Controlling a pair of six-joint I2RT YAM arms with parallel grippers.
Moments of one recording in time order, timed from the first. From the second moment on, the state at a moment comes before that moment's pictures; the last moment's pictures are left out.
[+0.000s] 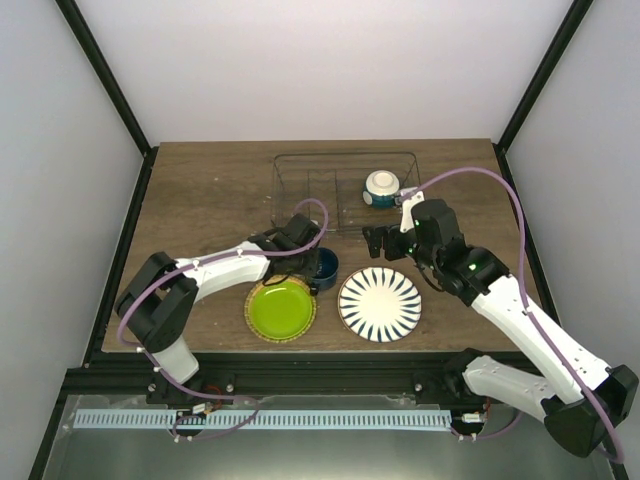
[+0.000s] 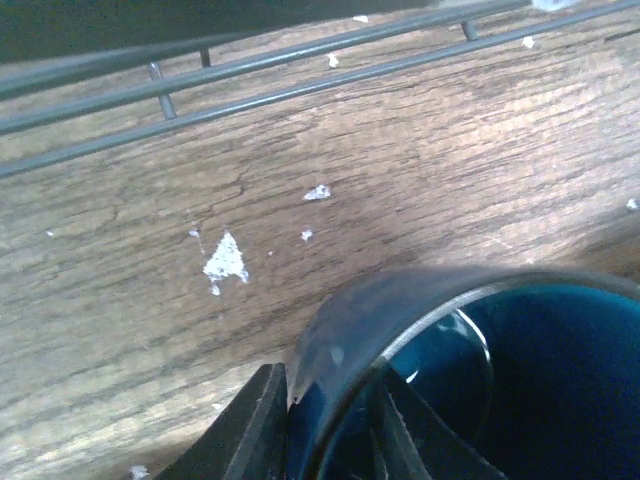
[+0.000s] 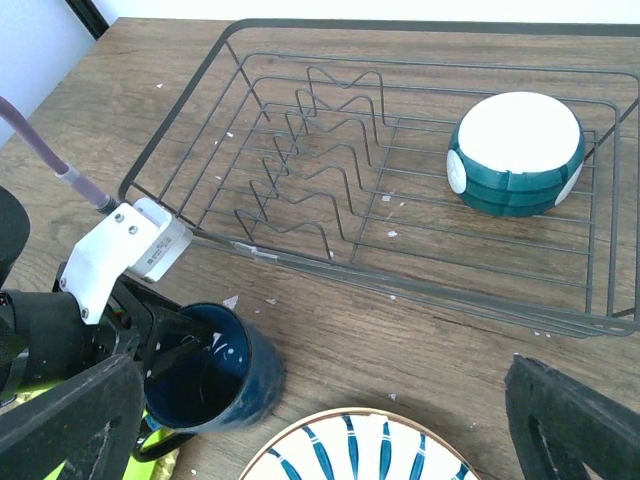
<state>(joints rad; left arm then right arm) -0.76 1.68 1.03 -0.37 -0.08 -0.47 0.60 0.99 0.98 -0.55 0.07 0.29</state>
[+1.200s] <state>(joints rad) -0.52 1.21 0.71 0.17 0.29 -0.69 0.40 0.97 0.67 0.02 -0.69 0.39</state>
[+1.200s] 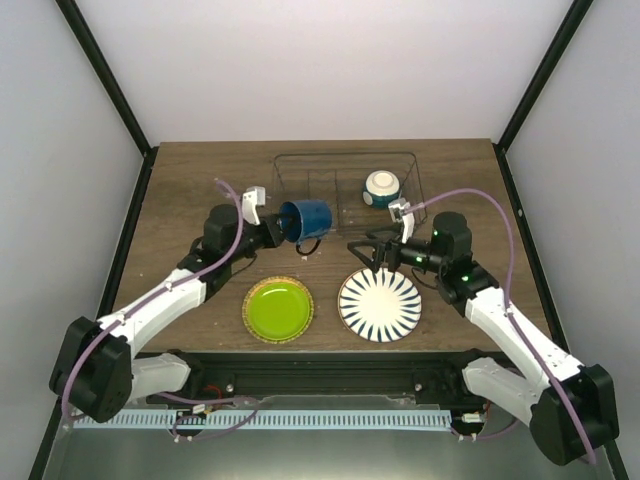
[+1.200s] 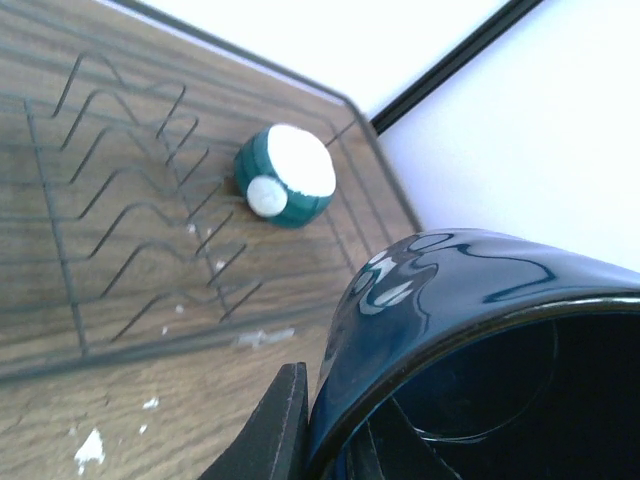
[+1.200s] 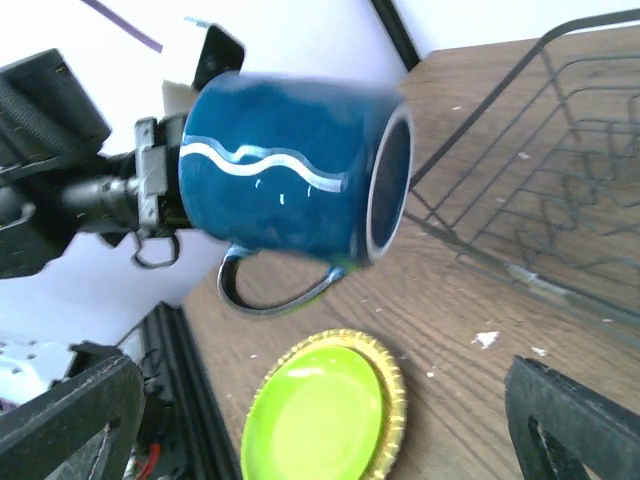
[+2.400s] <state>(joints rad) -0.62 1.26 0.59 0.68 0.42 -0.88 0.42 1.33 0.48 0.96 -1.10 0.84</state>
